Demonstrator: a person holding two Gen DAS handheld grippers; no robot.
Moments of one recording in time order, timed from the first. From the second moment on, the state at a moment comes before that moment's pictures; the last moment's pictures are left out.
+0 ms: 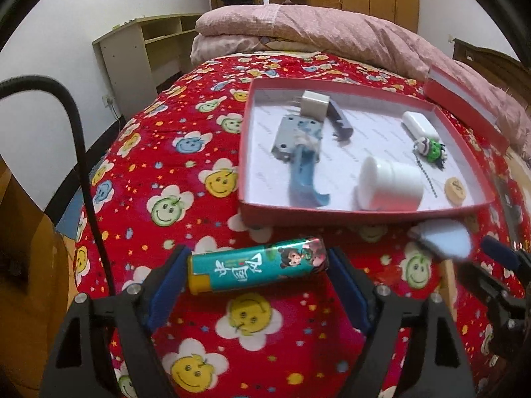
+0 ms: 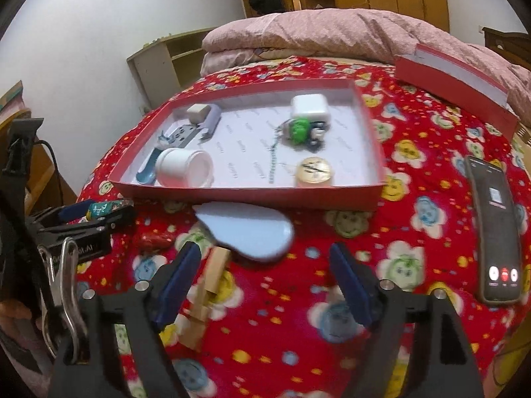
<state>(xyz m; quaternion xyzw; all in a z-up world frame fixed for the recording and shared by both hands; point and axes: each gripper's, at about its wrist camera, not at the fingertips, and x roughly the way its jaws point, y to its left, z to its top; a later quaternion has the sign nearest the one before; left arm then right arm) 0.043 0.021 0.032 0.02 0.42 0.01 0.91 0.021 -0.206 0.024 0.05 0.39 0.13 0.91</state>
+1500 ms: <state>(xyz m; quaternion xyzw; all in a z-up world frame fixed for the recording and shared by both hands) 0.029 0.021 0.040 0.01 0.41 -0.04 0.91 0.026 -0.174 0.031 0.02 0.38 0.11 0.92</state>
